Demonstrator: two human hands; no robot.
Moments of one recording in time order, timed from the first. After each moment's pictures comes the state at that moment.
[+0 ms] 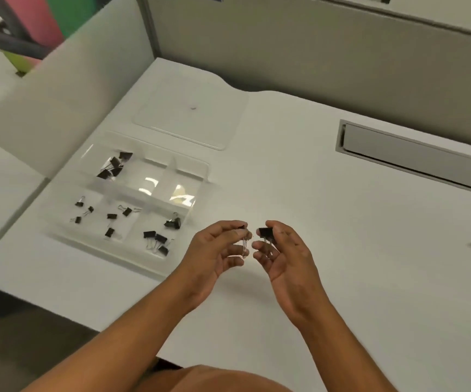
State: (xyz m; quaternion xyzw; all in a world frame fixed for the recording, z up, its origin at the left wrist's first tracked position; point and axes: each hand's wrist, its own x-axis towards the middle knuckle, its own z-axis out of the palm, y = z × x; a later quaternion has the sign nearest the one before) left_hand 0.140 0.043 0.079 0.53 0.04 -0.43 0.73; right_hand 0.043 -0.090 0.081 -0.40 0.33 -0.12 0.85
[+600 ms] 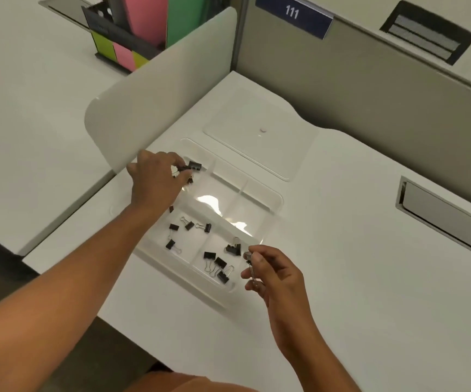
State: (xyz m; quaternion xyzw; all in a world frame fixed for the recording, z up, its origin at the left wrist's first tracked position) left_hand 0.398 0.192 0.038 0.95 -0.09 0.03 0.29; right_hand 0.145 0.029 0.093 -0.59 0.32 -0.02 0.74
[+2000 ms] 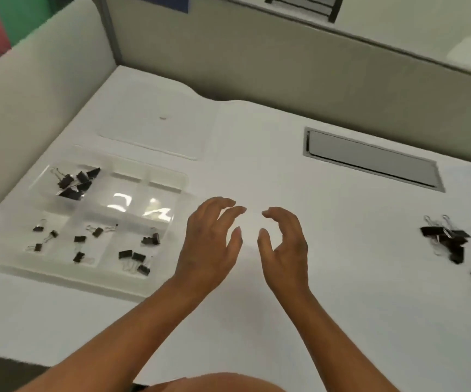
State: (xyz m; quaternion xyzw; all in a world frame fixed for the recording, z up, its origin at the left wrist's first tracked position) left_hand 0.160 0.016 0.055 0.84 -0.39 -0.01 0.39; right_hand 0.052 -0.105 0.061 -0.83 0.31 -0.26 0.38
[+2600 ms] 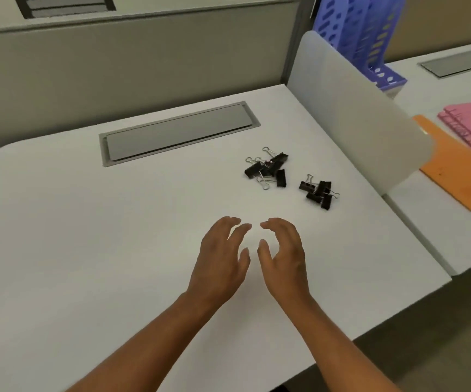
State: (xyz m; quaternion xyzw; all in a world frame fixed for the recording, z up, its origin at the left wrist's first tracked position) left_hand -0.108 -0.257 0.020 0.70 -0.64 -0.13 0.28; right_hand -0.255 -0.304 0.016 -0.70 0.54 -0.34 0.31
